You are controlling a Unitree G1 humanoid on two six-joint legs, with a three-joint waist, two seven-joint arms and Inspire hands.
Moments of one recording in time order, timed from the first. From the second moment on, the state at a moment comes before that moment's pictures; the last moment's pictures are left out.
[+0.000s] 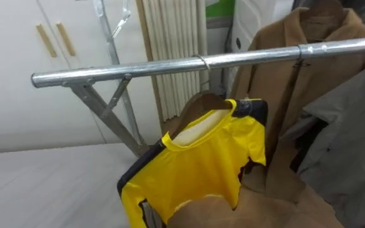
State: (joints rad) left arm 0.08 0.12 0.12 1.09 0.09 -0.07 0.12; right arm 0.04 -0.20 -0.02 1.32 0.15 0.08 -0.06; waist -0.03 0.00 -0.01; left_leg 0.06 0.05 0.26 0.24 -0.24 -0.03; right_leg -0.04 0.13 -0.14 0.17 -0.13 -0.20
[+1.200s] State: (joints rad) left arm 0.19 0.20 0.23 1.16 0.00 0.12 0.05; right arm 0.07 -0.23 -0.15 1.32 0.16 0.15 -0.03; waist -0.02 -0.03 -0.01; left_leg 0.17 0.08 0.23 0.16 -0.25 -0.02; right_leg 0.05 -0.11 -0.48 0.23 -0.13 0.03
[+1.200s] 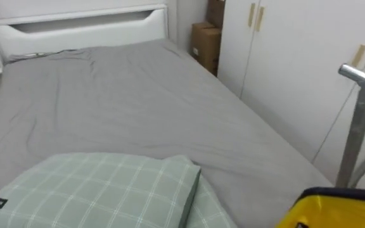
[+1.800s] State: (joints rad) left arm 0.22 0.20 0.10 1.20 0.13 0.19 0.08; right arm 0.07 -0.21 -0.10 1.24 0.08 0.13 -0.04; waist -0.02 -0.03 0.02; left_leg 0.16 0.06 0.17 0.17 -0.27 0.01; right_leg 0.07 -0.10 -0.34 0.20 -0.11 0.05
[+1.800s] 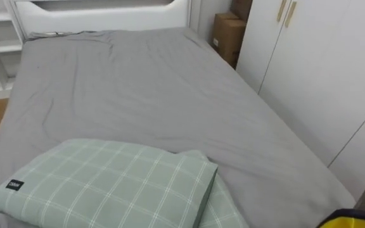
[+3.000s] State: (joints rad) left arm 0.16 0.16 0.09 1.20 0.28 0.24 0.08; right arm 0.10 -0.23 -0.02 1.25 0.19 0.13 0.08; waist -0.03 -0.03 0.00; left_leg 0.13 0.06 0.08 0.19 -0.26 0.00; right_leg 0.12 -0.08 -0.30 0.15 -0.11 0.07
